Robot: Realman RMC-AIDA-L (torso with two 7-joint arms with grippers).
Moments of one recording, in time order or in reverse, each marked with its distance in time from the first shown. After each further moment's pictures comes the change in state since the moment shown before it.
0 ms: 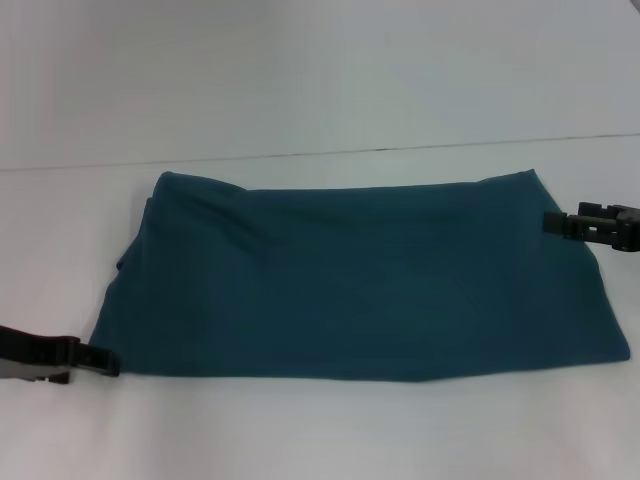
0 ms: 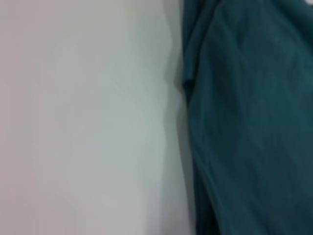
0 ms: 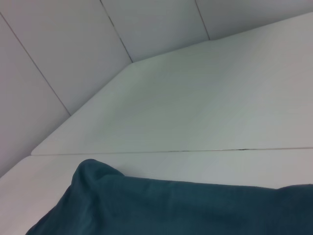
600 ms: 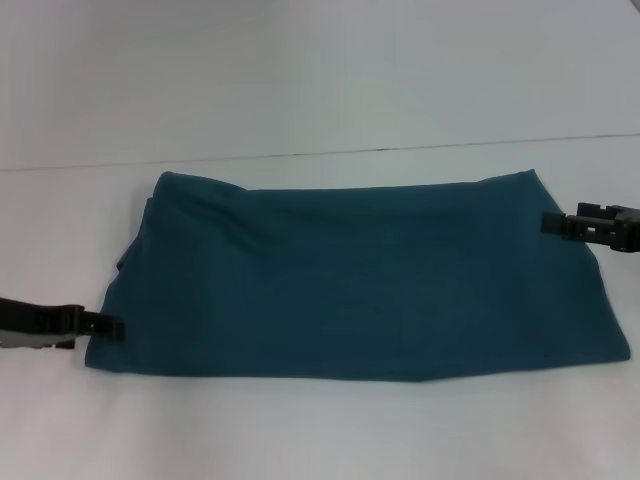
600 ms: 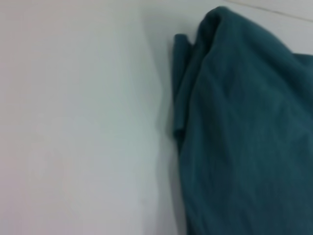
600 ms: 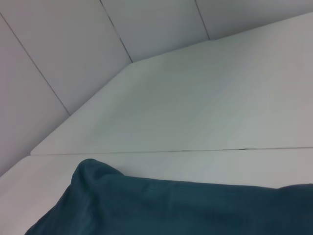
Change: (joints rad) left arm -0.005 0.000 -0.009 -0.012 -0.061 -0.087 0.016; right arm 0.000 0.003 -0.001 0.000 0.000 0.004 -0.002
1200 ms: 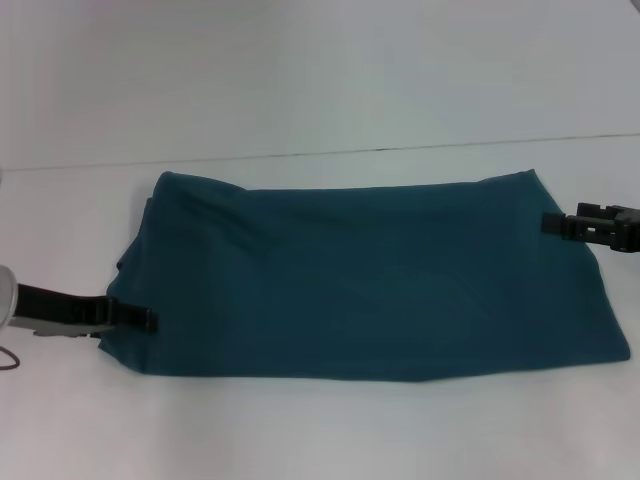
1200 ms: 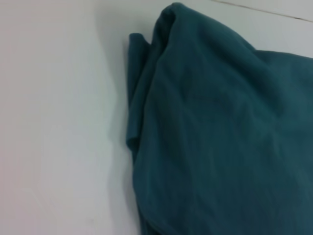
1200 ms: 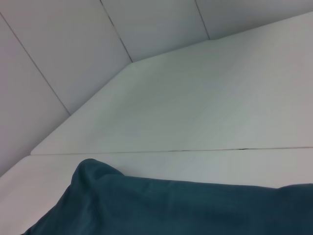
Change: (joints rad) left arm -0.047 -0.010 0.007 -0.054 -0.022 -0.016 0.027; right arm 0.000 0.000 0.000 0.000 0.000 0.000 0.000
